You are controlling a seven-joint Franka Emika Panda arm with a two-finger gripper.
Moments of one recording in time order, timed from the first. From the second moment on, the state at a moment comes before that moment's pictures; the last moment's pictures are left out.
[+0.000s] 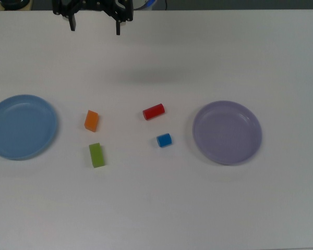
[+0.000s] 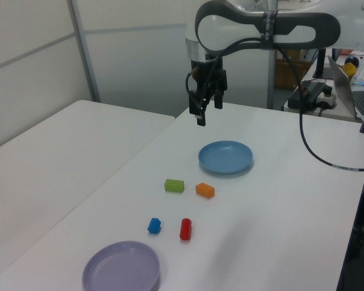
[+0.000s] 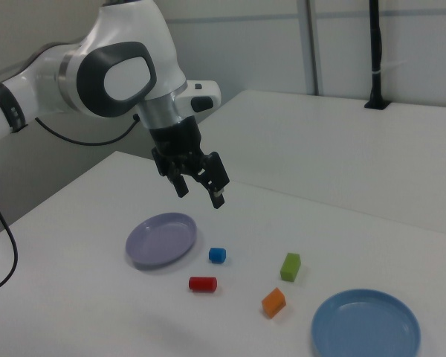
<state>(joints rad) -0.03 0.06 0.00 -1.52 -0.08 1.62 0.01</state>
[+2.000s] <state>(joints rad) -0.14 0.43 0.00 -1.78 -0.01 2.19 0.09</state>
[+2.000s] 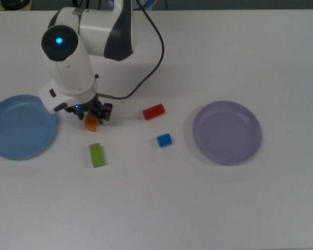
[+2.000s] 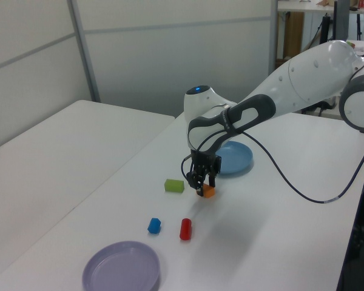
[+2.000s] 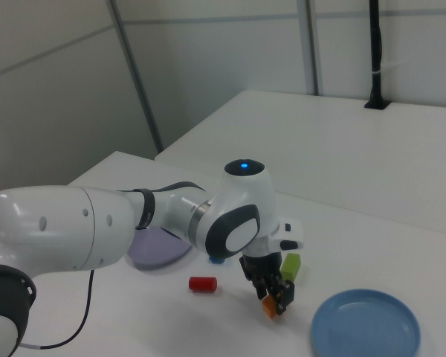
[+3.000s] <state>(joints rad) -0.21 0.38 -0.12 -1.59 -0.02 2.14 0.01</state>
